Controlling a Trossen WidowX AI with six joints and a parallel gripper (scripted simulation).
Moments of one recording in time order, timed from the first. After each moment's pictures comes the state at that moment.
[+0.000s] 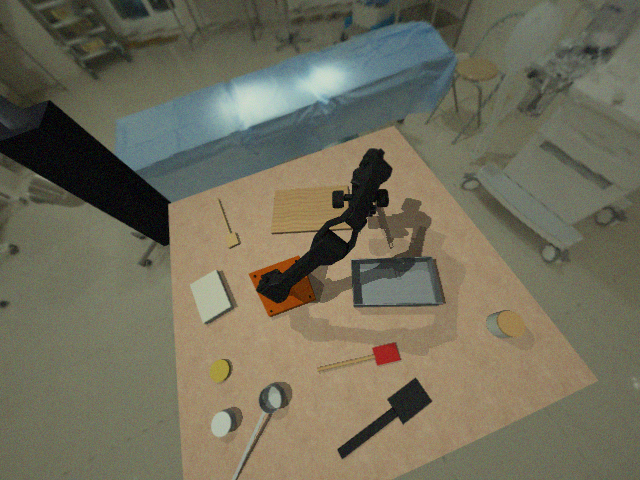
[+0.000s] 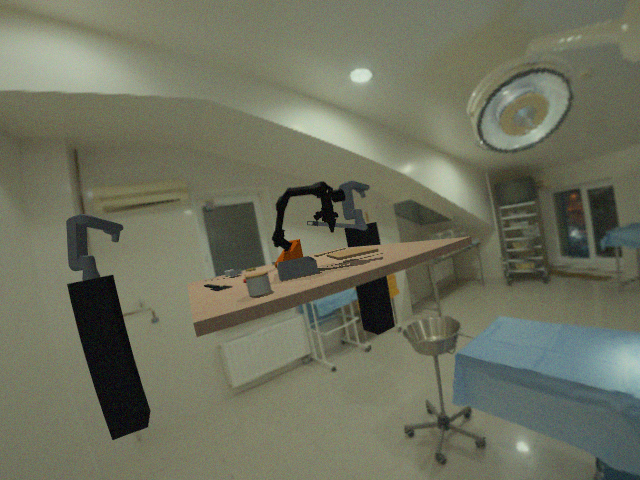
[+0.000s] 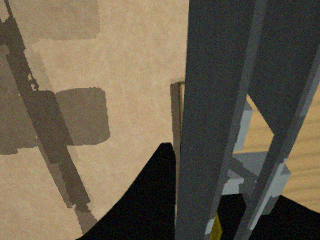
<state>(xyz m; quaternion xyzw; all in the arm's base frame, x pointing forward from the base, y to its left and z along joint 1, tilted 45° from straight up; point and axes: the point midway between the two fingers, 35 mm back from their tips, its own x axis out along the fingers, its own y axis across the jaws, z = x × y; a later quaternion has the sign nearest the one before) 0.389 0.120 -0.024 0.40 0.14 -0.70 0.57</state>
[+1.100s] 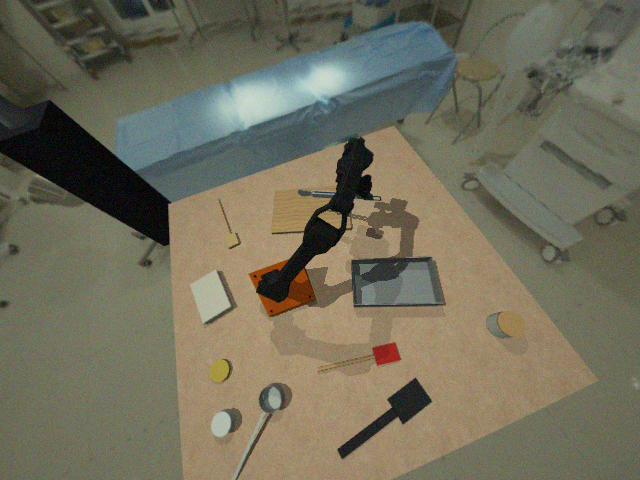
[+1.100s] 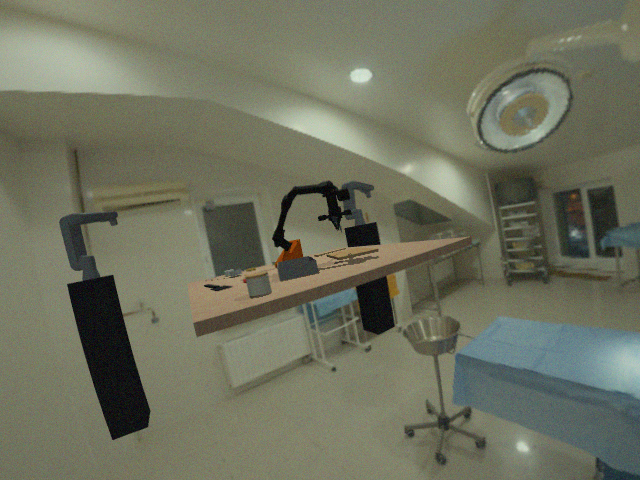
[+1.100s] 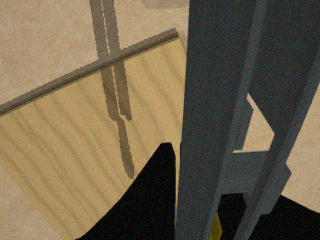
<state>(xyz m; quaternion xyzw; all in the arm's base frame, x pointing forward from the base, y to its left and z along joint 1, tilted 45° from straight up) 0.364 0.166 -0.058 0.00 0.53 -0.48 0.70</state>
